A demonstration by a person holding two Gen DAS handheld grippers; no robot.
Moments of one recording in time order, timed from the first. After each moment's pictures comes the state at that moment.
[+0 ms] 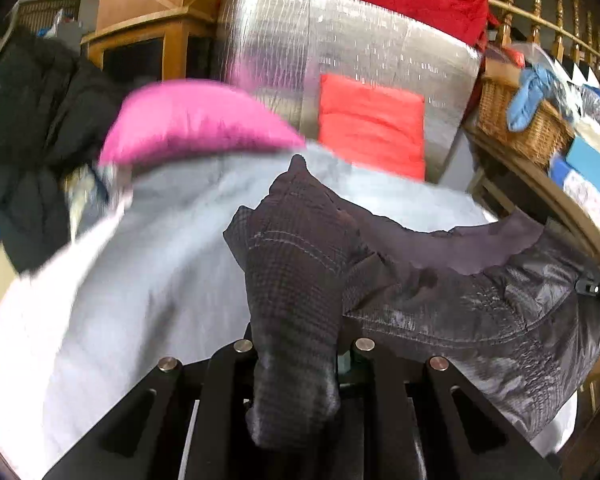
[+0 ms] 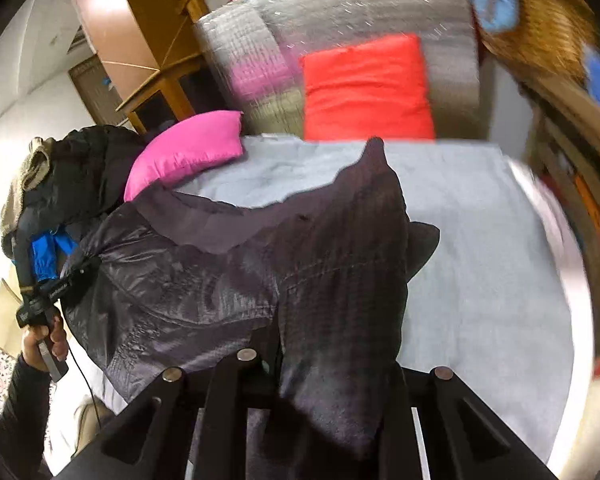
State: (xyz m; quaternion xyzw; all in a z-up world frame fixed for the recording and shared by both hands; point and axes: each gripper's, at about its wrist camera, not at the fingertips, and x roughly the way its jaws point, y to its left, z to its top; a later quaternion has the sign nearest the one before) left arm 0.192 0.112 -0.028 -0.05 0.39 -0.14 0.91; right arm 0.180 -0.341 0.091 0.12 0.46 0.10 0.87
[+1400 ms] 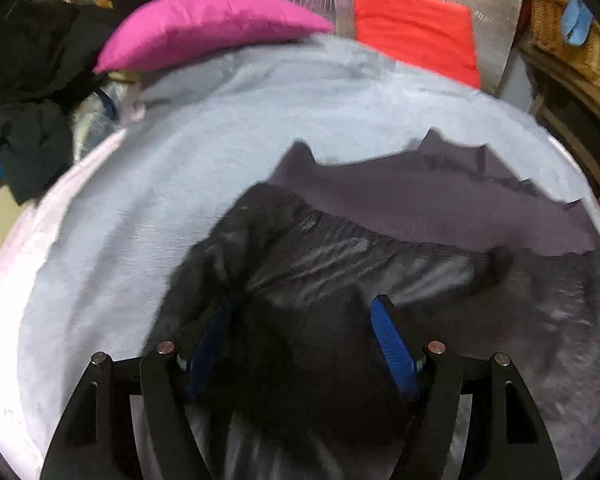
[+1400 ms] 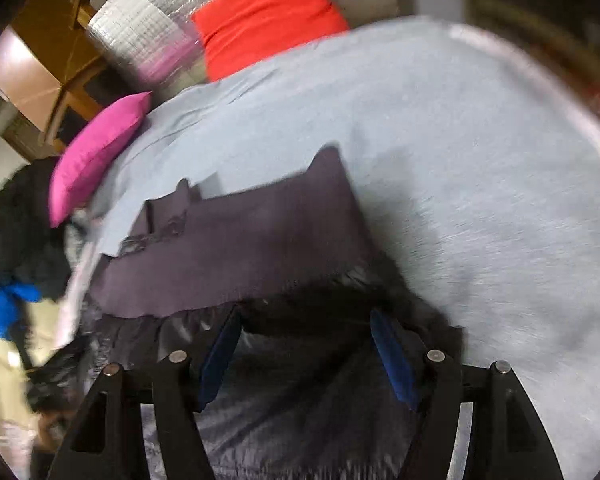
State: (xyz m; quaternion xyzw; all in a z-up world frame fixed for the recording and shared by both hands) left arm 0.188 0.063 -0.105 0.00 0.47 -0.04 0.88; right arm 0.182 -0.357 -0.022 0.15 0.49 -0.01 0.86
